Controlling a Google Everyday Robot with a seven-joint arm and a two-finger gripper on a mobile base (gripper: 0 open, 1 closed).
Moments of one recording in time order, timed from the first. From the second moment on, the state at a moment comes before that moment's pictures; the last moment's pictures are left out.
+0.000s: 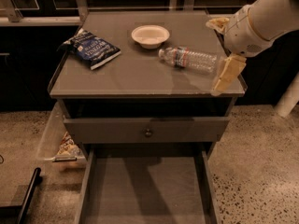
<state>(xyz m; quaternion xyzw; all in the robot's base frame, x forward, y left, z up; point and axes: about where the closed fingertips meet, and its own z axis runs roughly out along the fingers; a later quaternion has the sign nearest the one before) 0.573 -0.172 0.941 -0.67 0.67 -0.01 0.32</state>
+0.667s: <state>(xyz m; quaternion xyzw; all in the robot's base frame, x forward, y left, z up) 0.587 -0.172 0.929 -0.68 0.66 0.00 0.34</state>
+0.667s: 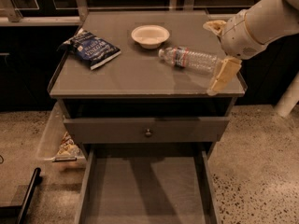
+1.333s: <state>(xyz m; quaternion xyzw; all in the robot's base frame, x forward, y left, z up) 0.621 -0.174 0.915 -0.66 0.66 0.02 0.36</state>
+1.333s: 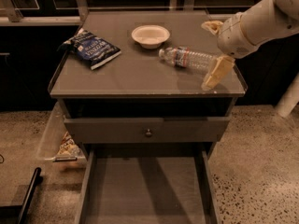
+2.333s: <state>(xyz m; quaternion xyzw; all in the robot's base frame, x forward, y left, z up) 0.691 -0.162 0.893 -0.62 0.71 0.07 0.33</state>
